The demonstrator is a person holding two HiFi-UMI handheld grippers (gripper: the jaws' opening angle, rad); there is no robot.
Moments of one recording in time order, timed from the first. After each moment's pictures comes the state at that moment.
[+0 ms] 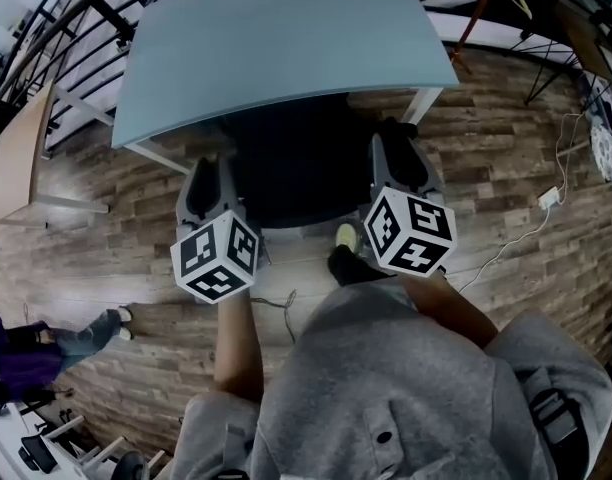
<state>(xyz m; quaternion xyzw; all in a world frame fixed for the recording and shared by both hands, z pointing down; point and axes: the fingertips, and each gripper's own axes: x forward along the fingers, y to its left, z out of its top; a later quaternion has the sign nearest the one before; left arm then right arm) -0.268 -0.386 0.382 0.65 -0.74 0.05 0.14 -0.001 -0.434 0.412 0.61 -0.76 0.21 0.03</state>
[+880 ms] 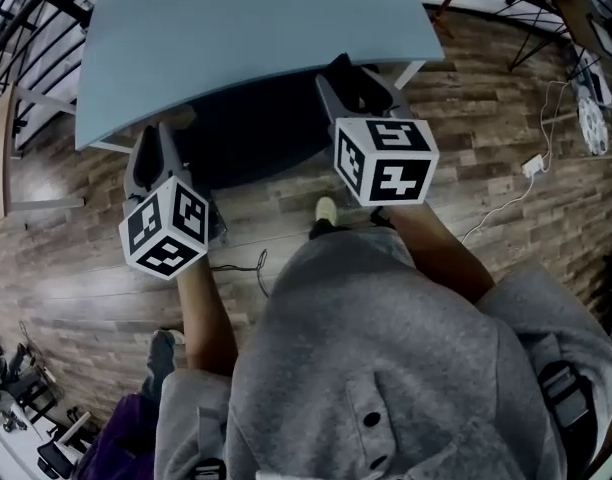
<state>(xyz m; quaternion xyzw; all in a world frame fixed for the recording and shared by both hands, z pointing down) -0.301 -0.479 0.386 0.63 -0.76 0.07 0.13 -0.047 -0.548 0.421 0.51 -0.83 0.19 0.13</state>
